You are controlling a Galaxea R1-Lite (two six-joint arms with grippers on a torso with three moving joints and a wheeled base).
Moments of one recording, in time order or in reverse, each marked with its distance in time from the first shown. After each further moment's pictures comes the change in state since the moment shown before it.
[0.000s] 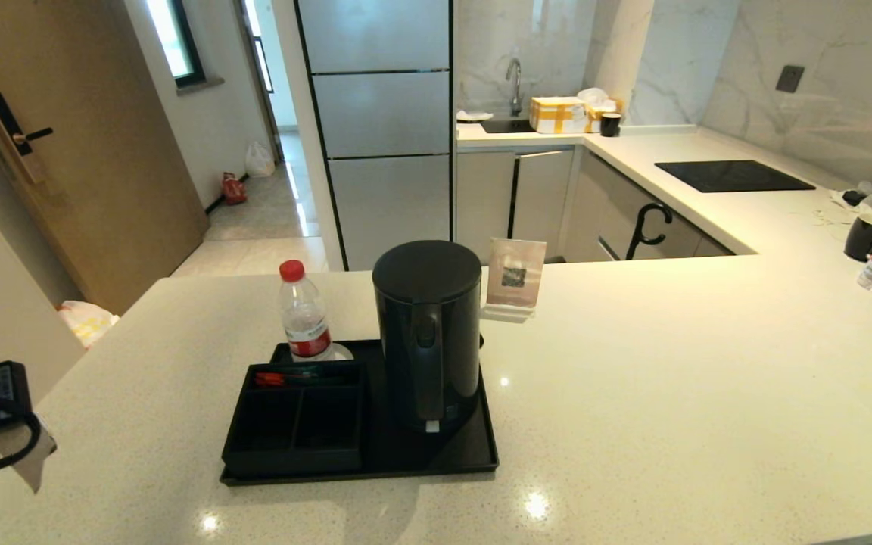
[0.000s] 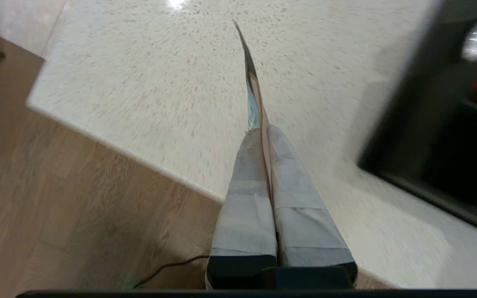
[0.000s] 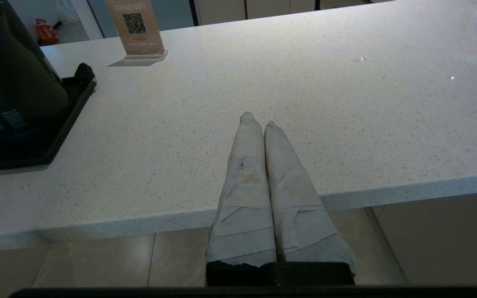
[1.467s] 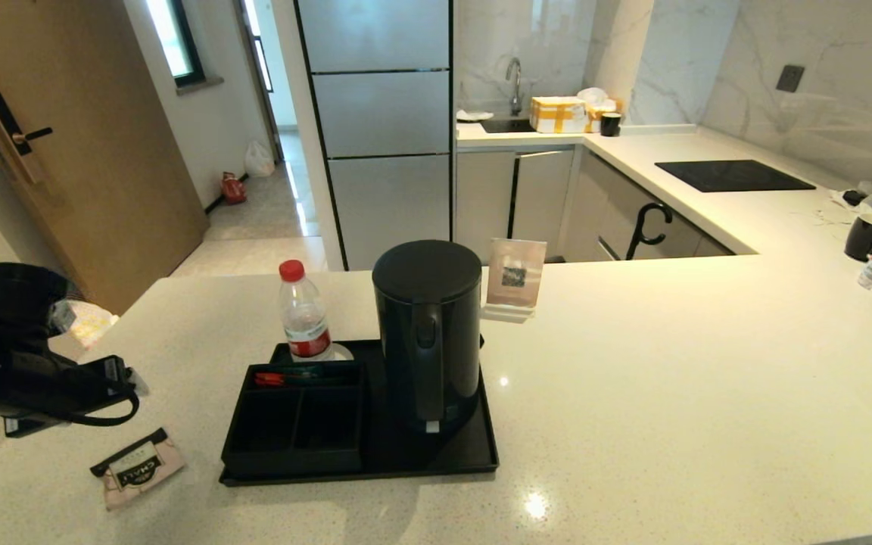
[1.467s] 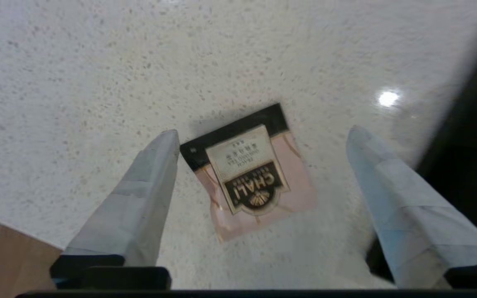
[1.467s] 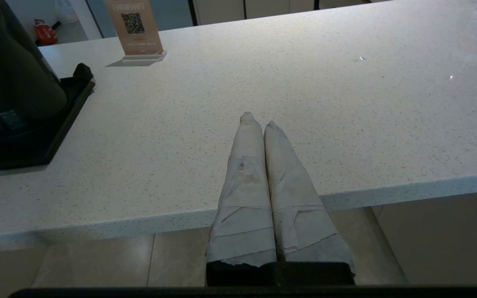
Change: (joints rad) left arm -0.026 0.377 -0.011 -0.317 -0.011 -0.001; right arm 0.000 0.000 0.000 0.000 0.000 0.000
